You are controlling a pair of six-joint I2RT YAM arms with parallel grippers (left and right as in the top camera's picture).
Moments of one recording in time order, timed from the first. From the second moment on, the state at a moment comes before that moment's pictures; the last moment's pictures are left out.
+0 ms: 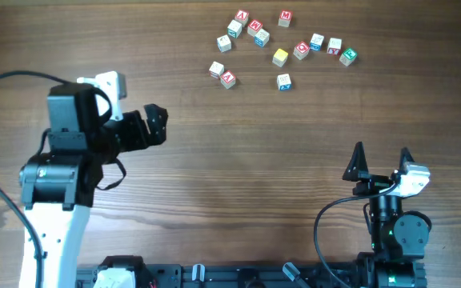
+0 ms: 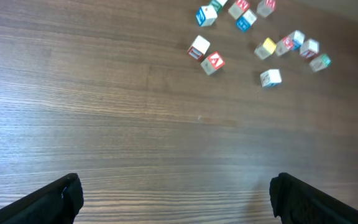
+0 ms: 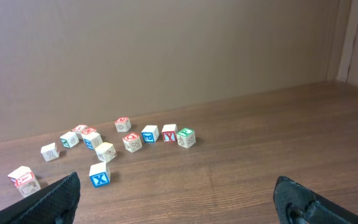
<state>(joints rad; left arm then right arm) -0.04 1.08 1.15 -0.91 0.22 -0.25 -0.05 0.02 0.01 0.01 0.03 0.16</state>
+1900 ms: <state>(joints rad) -0.37 1.90 1.49 -0.49 0.21 -0.33 -0.05 0.02 0.01 0.01 0.03 0.16</state>
